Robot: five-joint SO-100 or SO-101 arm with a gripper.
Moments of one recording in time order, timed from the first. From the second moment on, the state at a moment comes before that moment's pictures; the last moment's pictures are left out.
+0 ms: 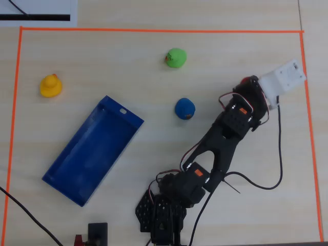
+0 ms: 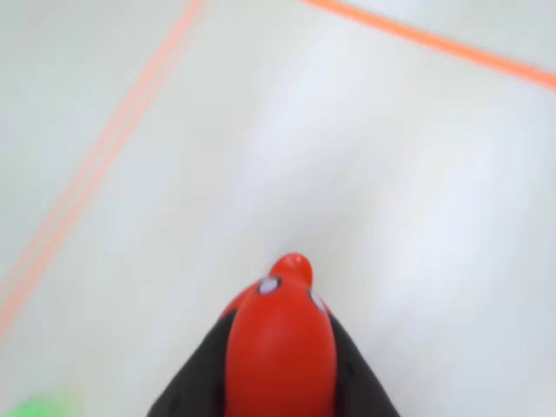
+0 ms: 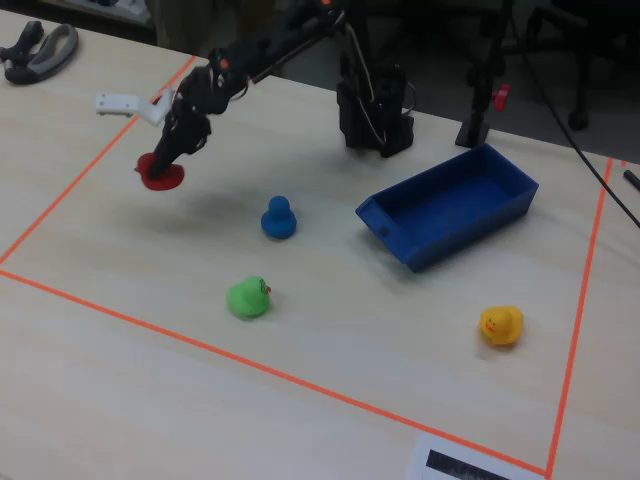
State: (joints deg) arm 41.7 88.2 98.6 27.2 -63.5
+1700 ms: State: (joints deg) arm -40.9 118.5 113.9 82.4 -22.7
